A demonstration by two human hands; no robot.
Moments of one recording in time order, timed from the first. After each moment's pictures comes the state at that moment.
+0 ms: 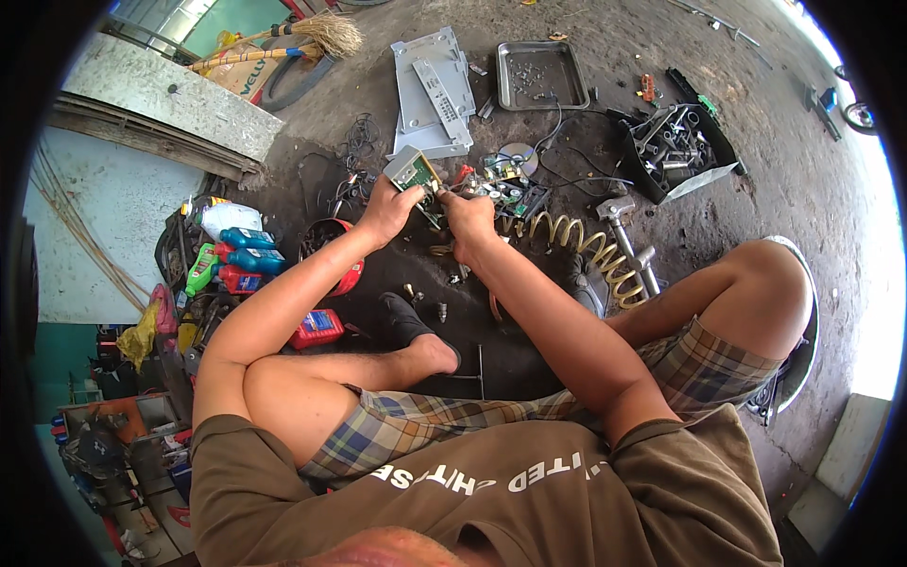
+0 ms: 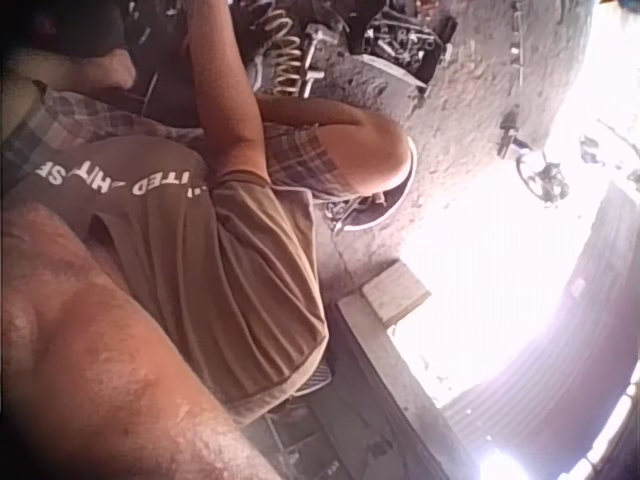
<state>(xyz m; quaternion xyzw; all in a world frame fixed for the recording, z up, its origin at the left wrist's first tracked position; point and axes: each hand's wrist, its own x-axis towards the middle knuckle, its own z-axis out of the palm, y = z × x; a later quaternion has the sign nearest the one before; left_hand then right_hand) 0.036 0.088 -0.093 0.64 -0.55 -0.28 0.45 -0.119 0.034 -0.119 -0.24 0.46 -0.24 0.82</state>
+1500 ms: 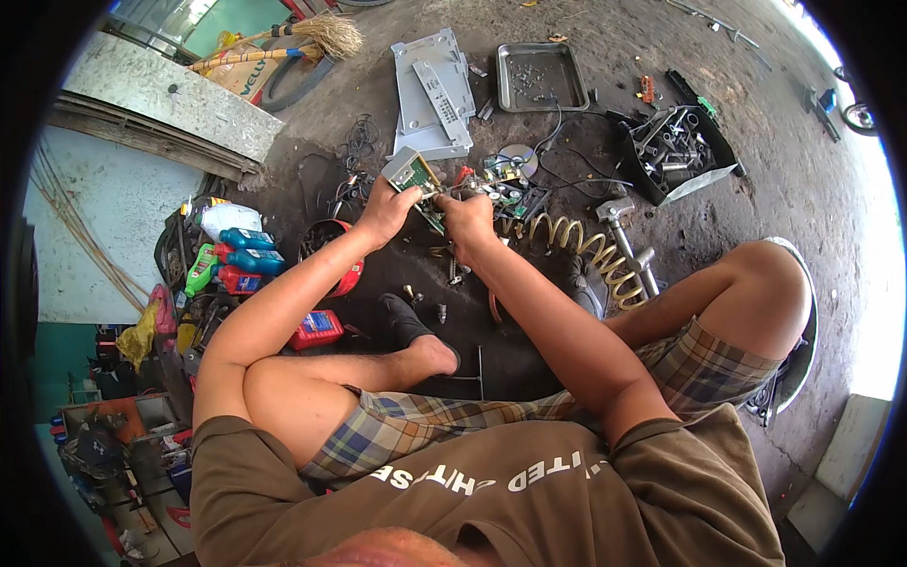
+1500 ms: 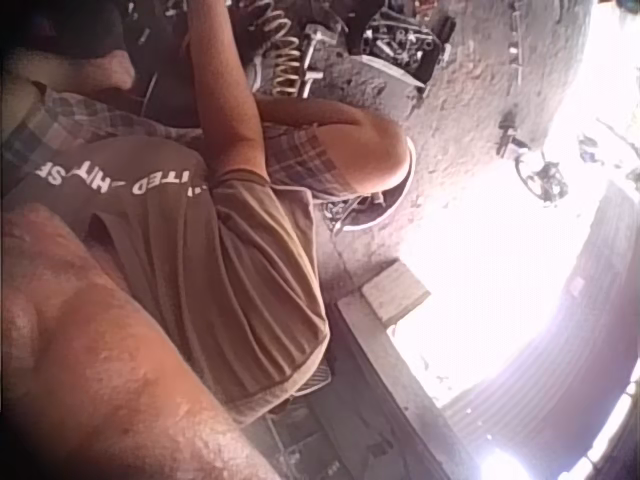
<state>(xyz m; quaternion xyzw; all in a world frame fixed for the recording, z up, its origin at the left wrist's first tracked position) 0.040 0.087 -0.100 0.64 -0.53 -0.30 0.47 -0.124 0.034 -0.115 -0.32 0.46 -0.24 0.79</state>
